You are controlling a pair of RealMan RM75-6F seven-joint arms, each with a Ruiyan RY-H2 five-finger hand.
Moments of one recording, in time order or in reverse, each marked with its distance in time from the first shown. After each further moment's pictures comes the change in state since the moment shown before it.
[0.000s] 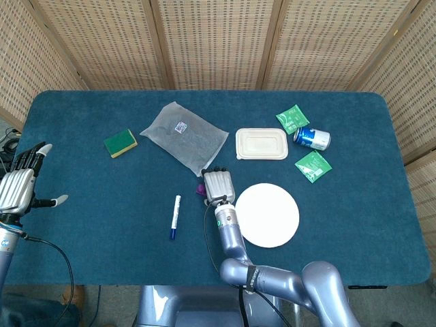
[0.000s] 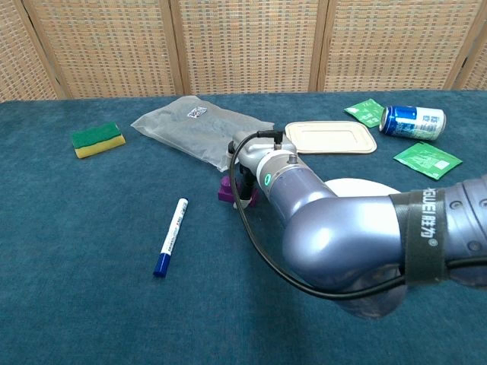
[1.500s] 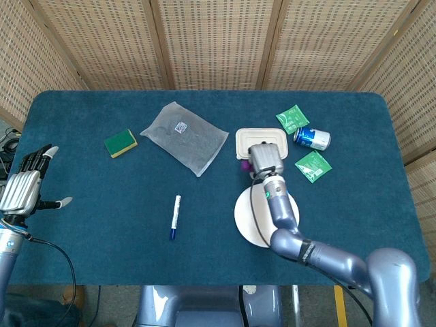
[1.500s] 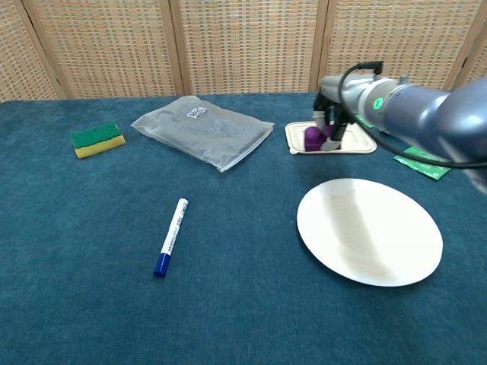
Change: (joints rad) left arm -0.003 -0.014 0.001 -0.007 0.004 -0.010 0.039; right arm -0.141 0.453 -0.036 -0.216 0.079 -0.166 -0.056
